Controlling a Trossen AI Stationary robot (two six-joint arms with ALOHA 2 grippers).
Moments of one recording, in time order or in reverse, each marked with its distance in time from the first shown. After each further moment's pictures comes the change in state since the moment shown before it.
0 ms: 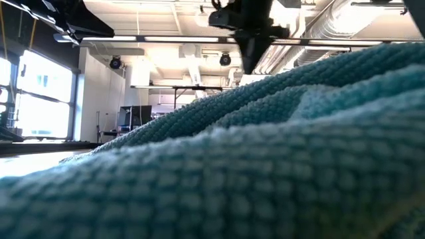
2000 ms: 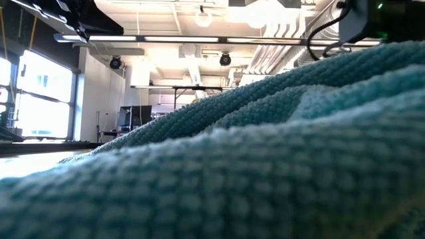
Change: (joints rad) left arm 0.000 0.079 0.000 0.112 -0.027 0.022; right arm 0.147 -0.801 -1.304 0.436 -0.017 0.256
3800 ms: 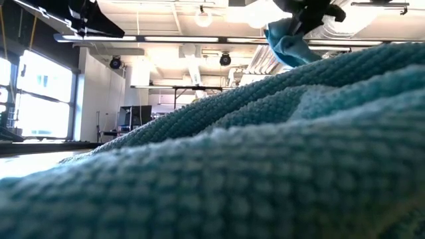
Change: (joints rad) left arm 0.000 0.003 0.000 0.031 -0.184 0.056; right arm -0.299 0.070 0.674 -0.019 0.536 -0.381
